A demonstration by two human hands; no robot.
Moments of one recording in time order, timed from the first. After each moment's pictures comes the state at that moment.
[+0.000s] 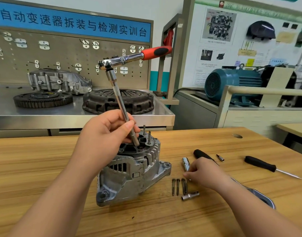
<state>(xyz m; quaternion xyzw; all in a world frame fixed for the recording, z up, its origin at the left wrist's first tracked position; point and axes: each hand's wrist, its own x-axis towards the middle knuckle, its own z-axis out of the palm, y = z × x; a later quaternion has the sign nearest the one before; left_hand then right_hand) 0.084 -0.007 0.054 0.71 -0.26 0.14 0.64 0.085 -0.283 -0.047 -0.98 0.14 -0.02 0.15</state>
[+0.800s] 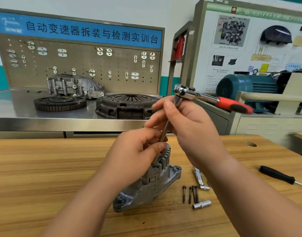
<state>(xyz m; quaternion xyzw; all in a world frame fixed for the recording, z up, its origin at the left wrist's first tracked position) 0.065 -0.019 0.056 0.81 -0.31 0.17 0.46 0.038 -0.149 0.094 -0.73 -0.23 -0.22 0.61</state>
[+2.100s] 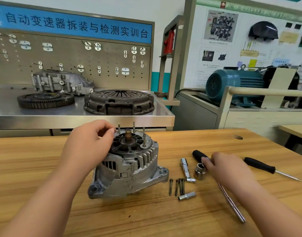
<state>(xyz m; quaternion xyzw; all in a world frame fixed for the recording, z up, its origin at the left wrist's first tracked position) 0.106 0.009 0.036 0.87 -0.13 0.29 0.37 0.052 -0.309 -0.018 -0.97 0.21 -0.12 0.02</state>
